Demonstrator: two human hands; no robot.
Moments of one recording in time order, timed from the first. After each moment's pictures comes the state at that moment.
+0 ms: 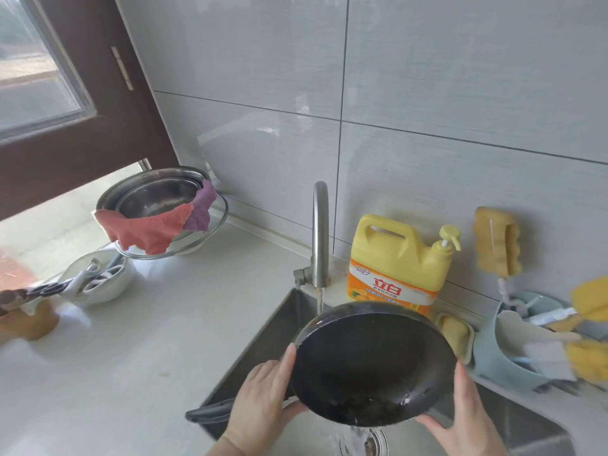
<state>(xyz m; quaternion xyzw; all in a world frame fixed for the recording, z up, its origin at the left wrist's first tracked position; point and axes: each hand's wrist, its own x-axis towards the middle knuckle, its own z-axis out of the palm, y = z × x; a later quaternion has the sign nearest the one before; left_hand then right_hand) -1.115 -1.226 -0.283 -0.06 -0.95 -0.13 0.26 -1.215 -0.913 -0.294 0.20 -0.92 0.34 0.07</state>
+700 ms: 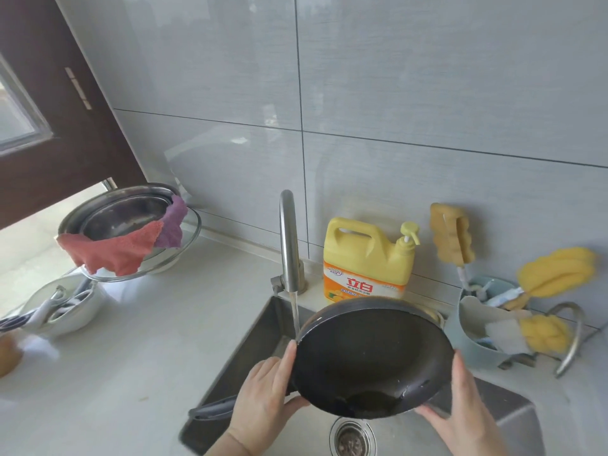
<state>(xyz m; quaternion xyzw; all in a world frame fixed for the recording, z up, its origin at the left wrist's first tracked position) -1.136 -1.214 -0.261 -0.09 -0.96 -0.17 0.22 -1.212 -0.889 -0.290 0.13 -0.94 0.32 0.03</state>
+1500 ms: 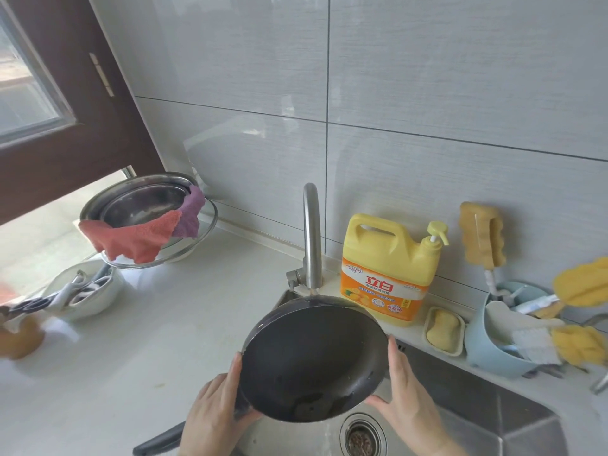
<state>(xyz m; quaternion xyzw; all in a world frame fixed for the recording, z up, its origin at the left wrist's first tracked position) -1.081 -1.278 -0.291 0.05 -0.96 -0.16 0.24 -1.214 -0.977 -0.306 0.28 -0.91 0.31 0.01</state>
